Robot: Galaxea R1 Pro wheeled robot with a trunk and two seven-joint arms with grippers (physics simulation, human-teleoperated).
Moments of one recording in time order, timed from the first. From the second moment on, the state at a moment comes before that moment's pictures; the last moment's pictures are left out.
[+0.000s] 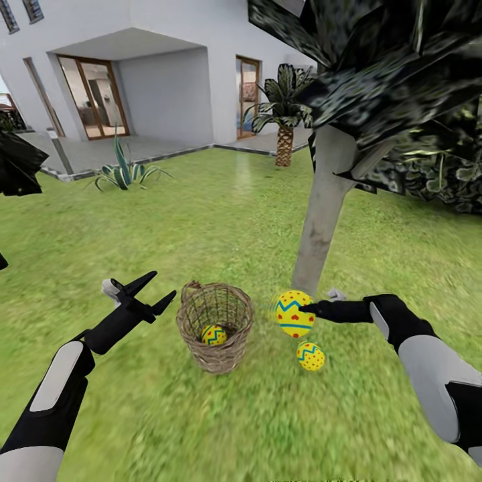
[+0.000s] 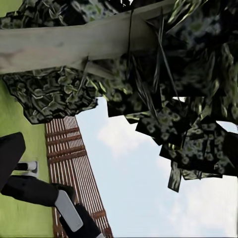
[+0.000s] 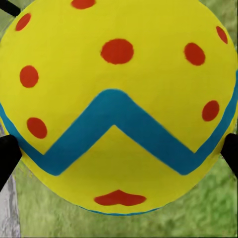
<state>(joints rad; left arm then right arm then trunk) -0.50 0.14 0.18 -1.27 1.47 1.00 -0.52 -1.03 -0.22 -0.11 -0.43 0.06 0.73 0.95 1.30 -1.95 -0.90</state>
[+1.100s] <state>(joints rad) -0.50 0.08 0.05 -1.23 1.47 1.00 -0.51 -1.03 -0.12 -0.07 -0.43 0.09 0.58 0.10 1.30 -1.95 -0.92</state>
